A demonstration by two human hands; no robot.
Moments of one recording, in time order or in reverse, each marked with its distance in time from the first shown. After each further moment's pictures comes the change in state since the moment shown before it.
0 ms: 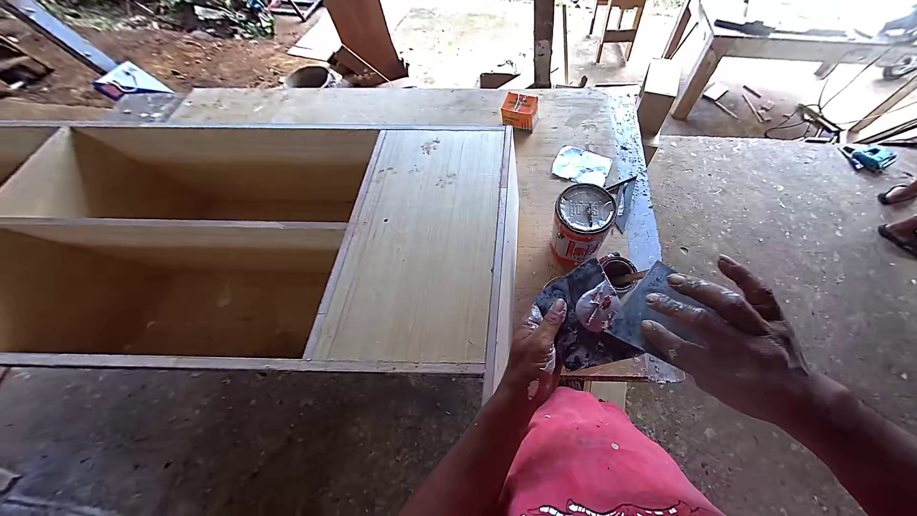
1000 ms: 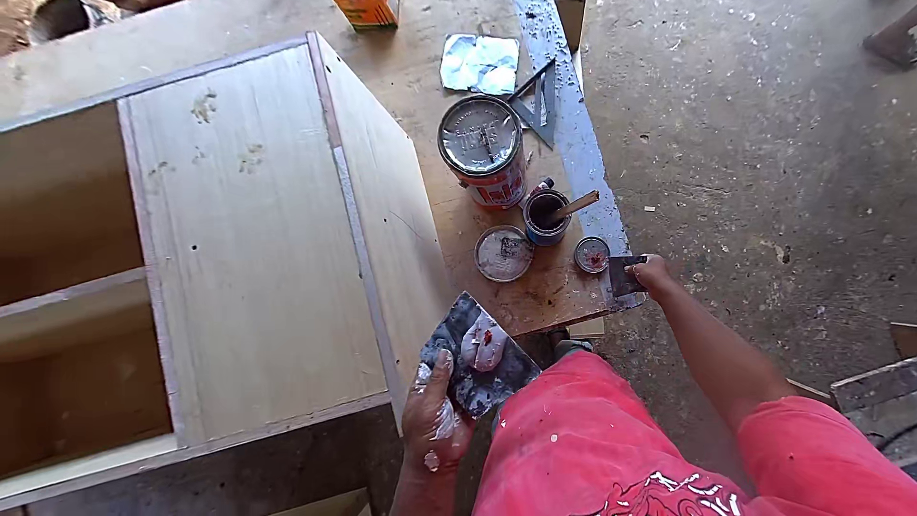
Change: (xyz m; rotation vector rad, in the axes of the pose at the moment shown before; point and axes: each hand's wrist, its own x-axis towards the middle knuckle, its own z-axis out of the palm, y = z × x) left_hand -0.023 -0.054 -0.021 0.089 0.275 -0.082; right_hand -0.267 0.101 0.264 0.854 -0.341 2.086
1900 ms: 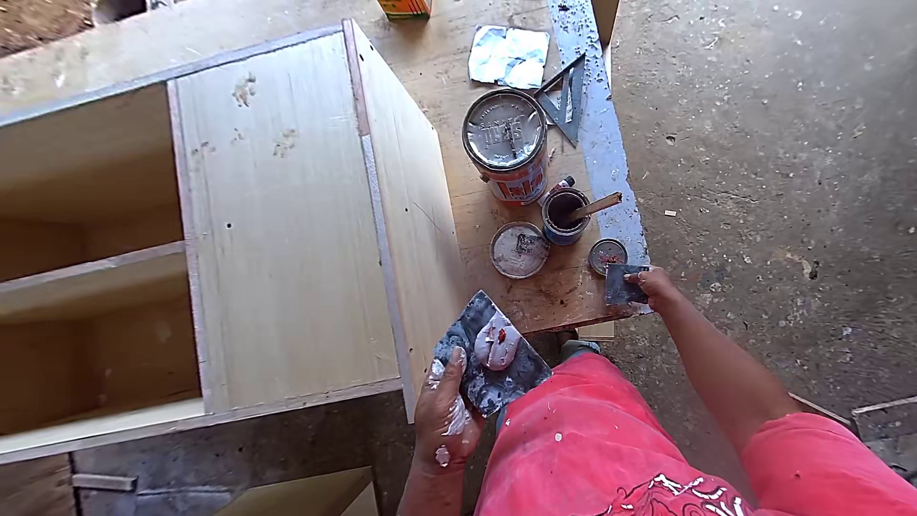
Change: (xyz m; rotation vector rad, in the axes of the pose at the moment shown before) left_hand -0.005 -0.003 0.000 -0.008 0.051 0.004; right_hand -0.006 -0.002 0.029 0.288 -0.128 0.153
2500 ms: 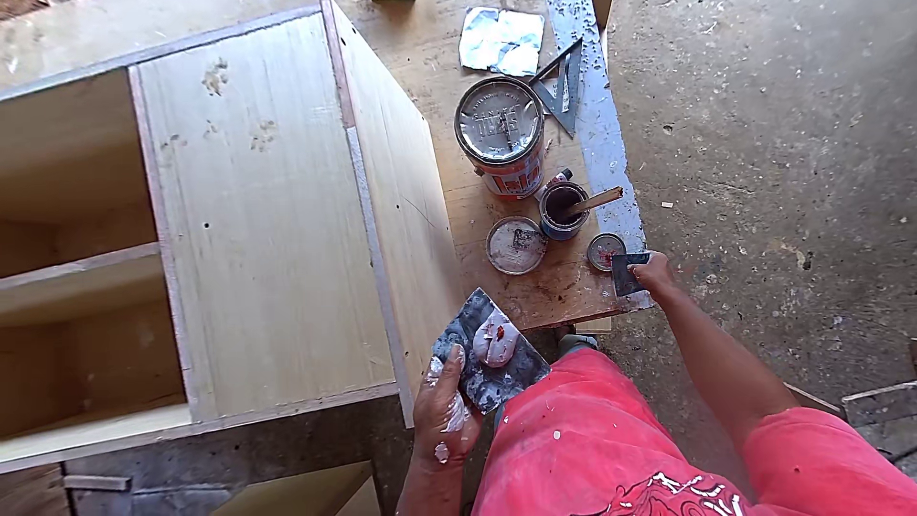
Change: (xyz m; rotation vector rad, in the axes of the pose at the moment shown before) left_hand 0.010 -0.001 0.000 0.013 0.025 -0.034; right_hand -0.003 -0.017 -0.001 -0.467 0.144 -0.253
